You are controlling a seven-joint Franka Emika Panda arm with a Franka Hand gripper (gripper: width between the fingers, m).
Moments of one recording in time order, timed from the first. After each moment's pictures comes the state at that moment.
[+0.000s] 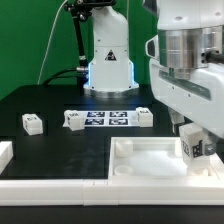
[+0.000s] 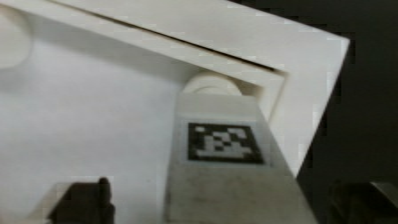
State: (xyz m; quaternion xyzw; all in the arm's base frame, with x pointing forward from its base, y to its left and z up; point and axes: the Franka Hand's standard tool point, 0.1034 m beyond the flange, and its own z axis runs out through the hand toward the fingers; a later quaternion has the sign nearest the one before) arm 0.641 0.112 0.078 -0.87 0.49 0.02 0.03
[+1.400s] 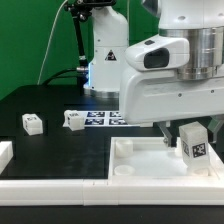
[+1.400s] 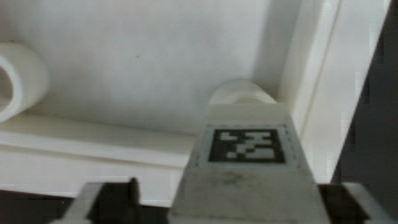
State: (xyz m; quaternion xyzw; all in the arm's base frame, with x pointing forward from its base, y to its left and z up) arm 0.643 0.103 0.077 -1.00 -0.08 0.00 0.03
